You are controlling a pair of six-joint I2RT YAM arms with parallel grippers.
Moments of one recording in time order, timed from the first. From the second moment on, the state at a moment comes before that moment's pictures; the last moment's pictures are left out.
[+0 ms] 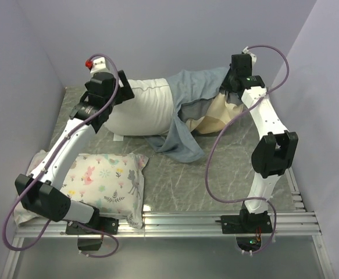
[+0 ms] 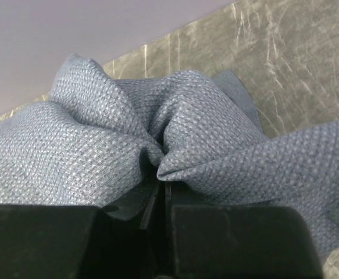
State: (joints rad) left arm -0.36 1.42 1.48 -0.43 -0.36 -0.48; right arm 0.14 1.89 1.88 -0.61 0.22 0.49
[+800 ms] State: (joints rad) left arm -0.49 1.29 1.55 -0.30 -0.45 -0.41; right arm 0.16 2.02 1.97 -0.57 0.18 0.46
